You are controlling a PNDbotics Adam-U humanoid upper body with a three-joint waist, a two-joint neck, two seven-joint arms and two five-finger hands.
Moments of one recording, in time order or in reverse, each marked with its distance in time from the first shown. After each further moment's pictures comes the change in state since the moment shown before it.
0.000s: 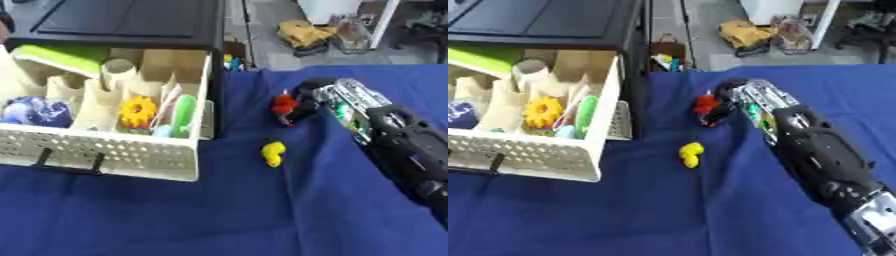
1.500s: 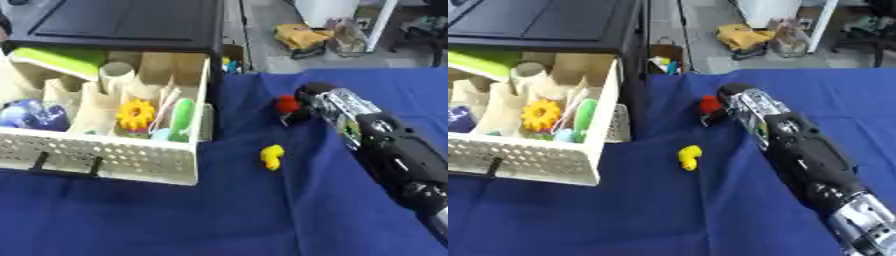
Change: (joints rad) left arm -0.005 -0.005 -0.005 0.000 0.000 -0.002 -0.002; right arm -0.014 0.033 -0.050 0.102 0.033 -0.022 -0.137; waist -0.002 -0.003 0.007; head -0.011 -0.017
